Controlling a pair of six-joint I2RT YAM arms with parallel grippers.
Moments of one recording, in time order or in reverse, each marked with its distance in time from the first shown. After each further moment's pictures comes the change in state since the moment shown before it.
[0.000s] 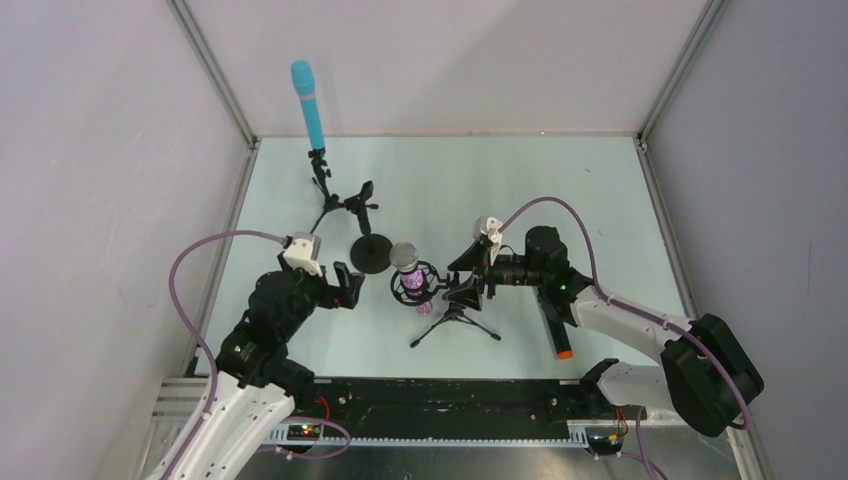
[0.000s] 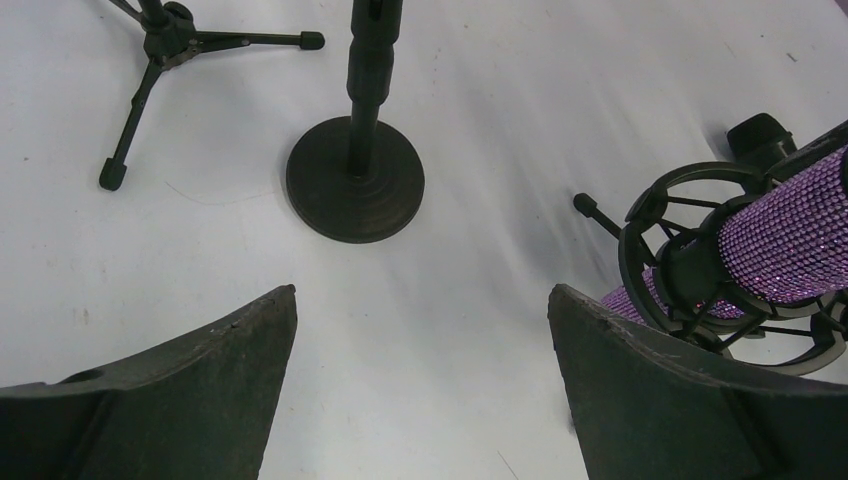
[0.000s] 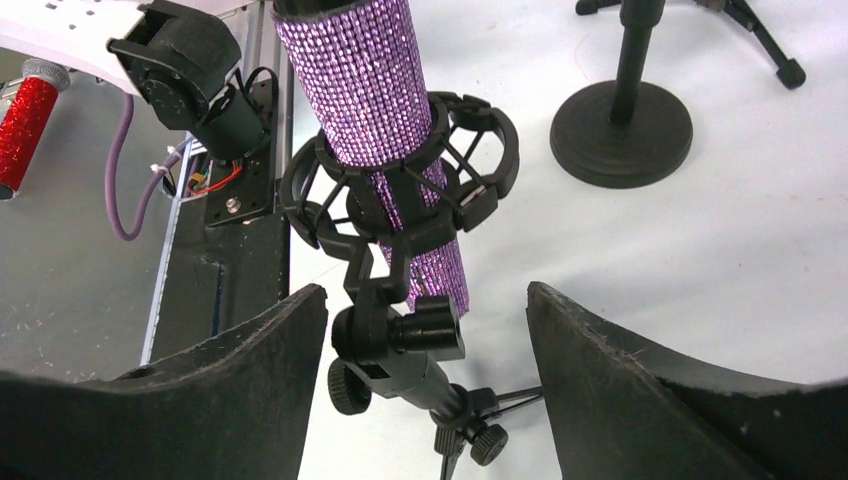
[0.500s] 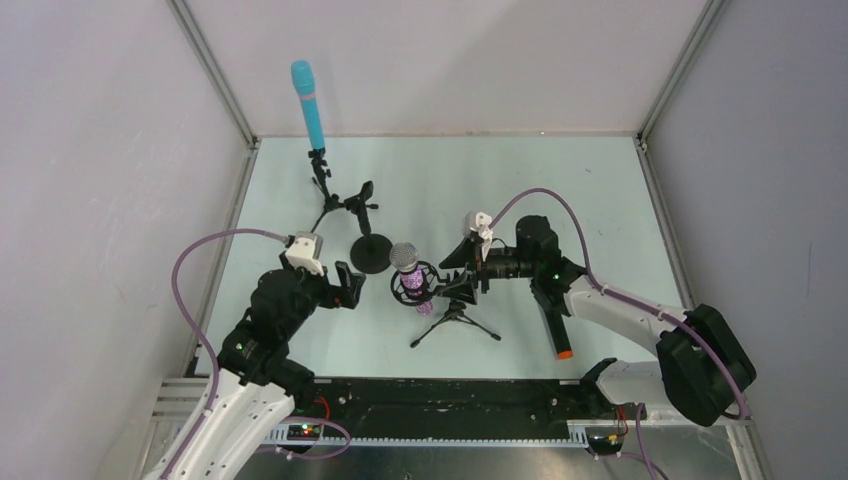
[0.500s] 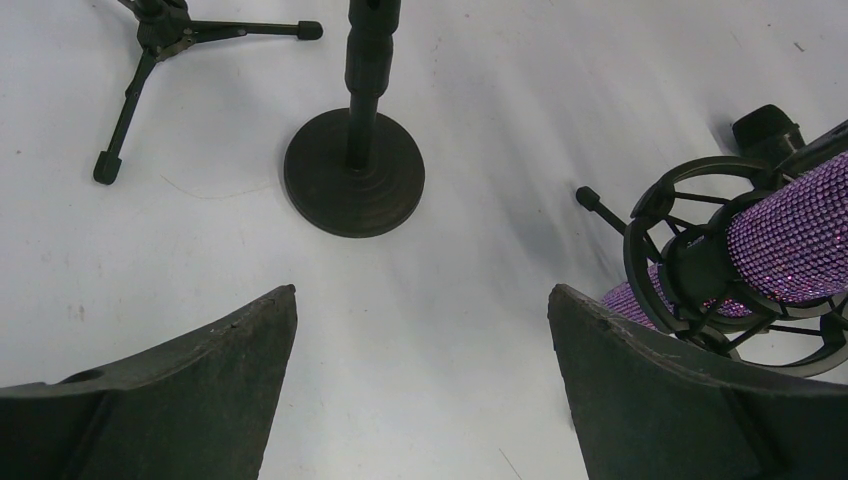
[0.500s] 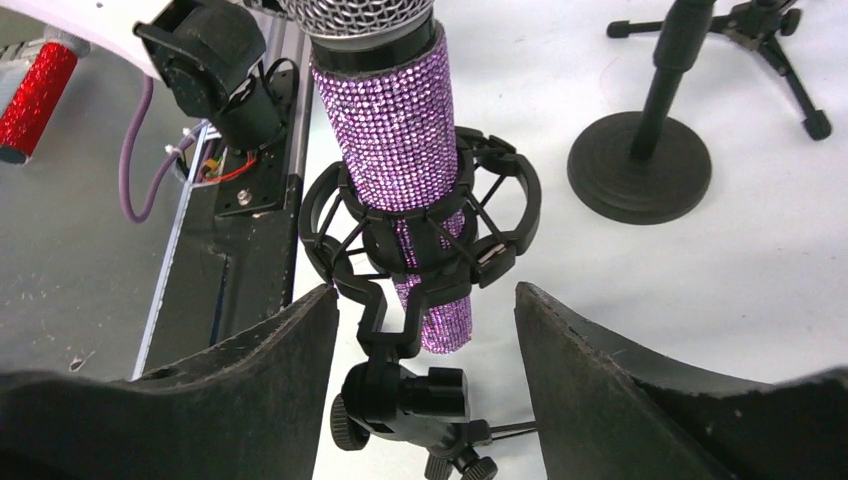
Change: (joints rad) left arm 0.000 0.024 0.000 0.000 0.005 0.000; right arm 0.015 0.050 0.099 -0.056 -0.055 -0.072
